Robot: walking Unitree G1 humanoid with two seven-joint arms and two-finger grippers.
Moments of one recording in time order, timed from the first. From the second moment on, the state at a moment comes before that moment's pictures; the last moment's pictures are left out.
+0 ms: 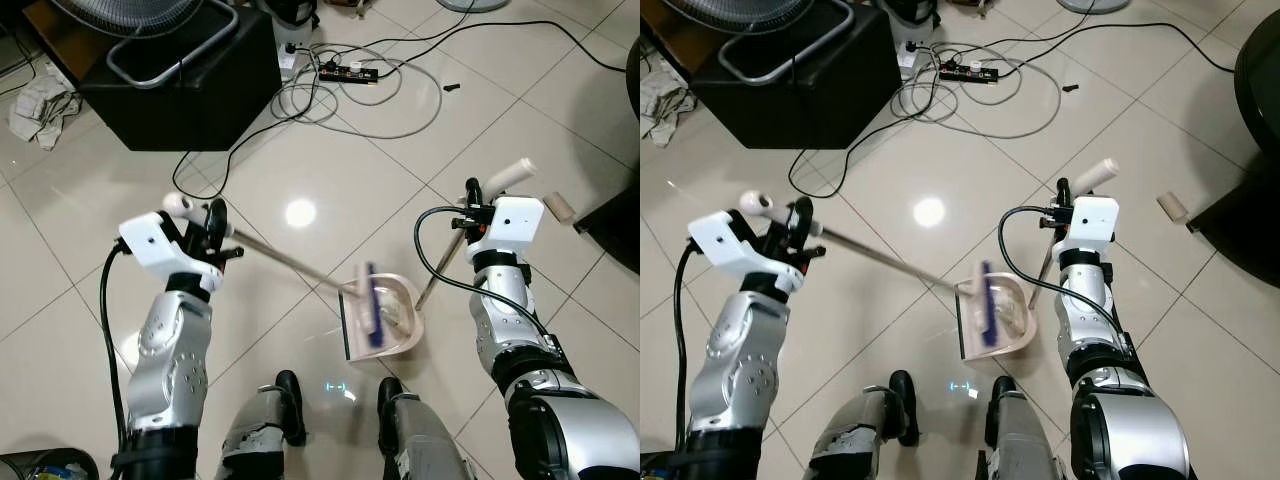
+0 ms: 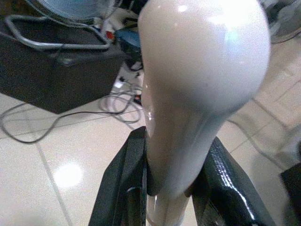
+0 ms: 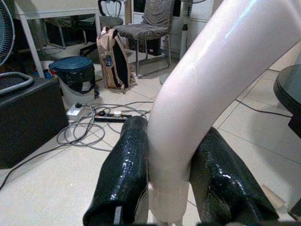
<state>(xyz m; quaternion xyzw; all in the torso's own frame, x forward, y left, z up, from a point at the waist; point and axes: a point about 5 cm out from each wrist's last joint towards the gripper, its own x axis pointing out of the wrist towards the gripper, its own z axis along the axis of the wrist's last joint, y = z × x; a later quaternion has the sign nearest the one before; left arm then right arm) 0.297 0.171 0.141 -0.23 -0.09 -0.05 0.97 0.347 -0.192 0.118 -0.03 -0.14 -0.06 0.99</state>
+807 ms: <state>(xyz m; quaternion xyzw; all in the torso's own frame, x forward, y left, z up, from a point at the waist) 0.326 0.232 0.166 -0.03 -0.15 0.00 0.99 0.341 -0.244 0.114 0.05 -0.11 -0.15 0.98</state>
